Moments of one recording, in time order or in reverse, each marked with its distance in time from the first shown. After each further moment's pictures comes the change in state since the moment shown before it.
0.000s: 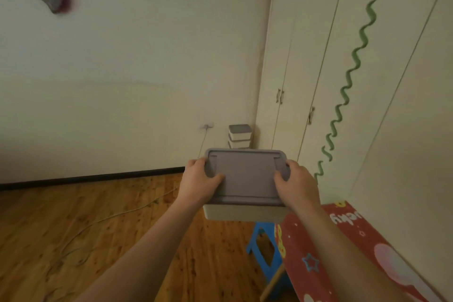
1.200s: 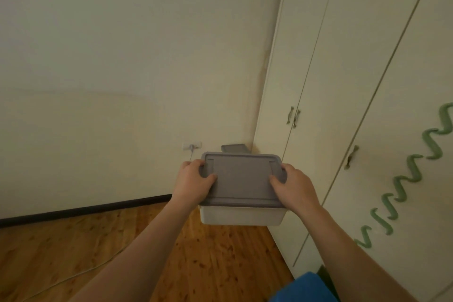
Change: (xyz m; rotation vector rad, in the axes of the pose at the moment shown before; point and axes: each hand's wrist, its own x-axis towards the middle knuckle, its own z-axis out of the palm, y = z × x) left_hand 0.487 -0.072 0.076 -0.035 -0.043 -0.007; right_hand 0.426 -0.069 0.197 -0.036 -0.089 0.034
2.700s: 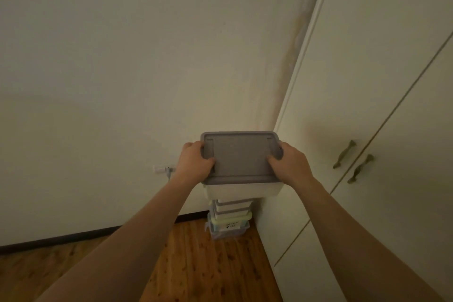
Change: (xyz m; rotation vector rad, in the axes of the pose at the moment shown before) left_hand 0.616 -0.016 0.229 0.022 -0.107 -0.123; right_hand 0.643 0.048 0.189 0.020 -0.151 -0.024
